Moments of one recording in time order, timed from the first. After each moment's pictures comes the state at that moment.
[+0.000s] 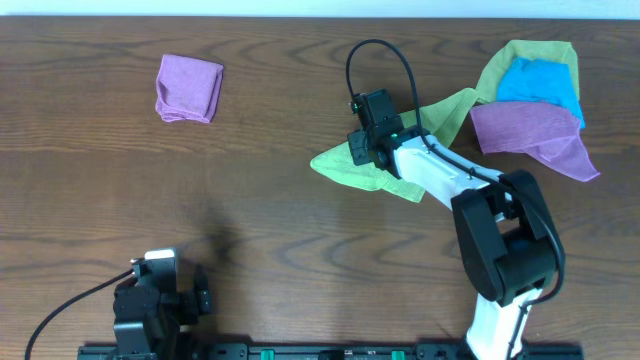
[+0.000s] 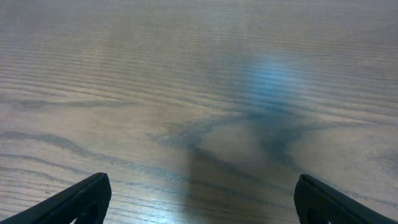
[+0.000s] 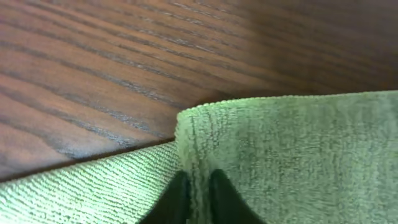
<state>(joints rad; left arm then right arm) 0.04 0.01 0.37 -1.07 -0.08 0.01 0.43 2.01 1.24 -0.27 0.14 0.15</state>
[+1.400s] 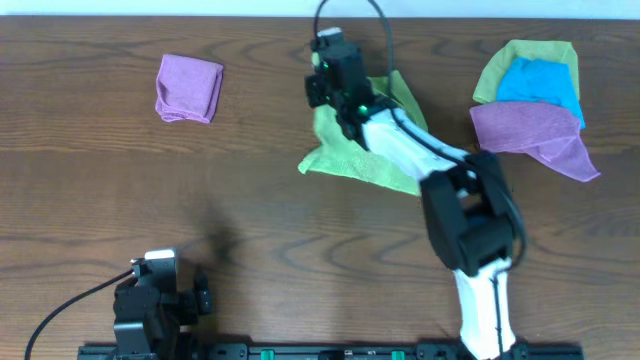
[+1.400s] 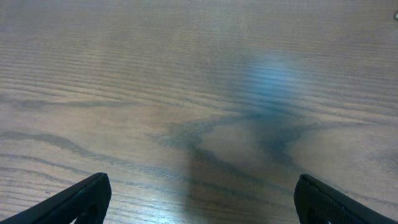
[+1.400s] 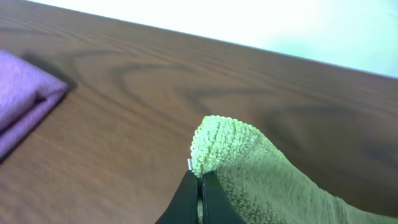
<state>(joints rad) 0.04 0.01 0.37 -1.07 -0.08 0.01 0.50 2.24 1.63 0.05 0.06 0.15</state>
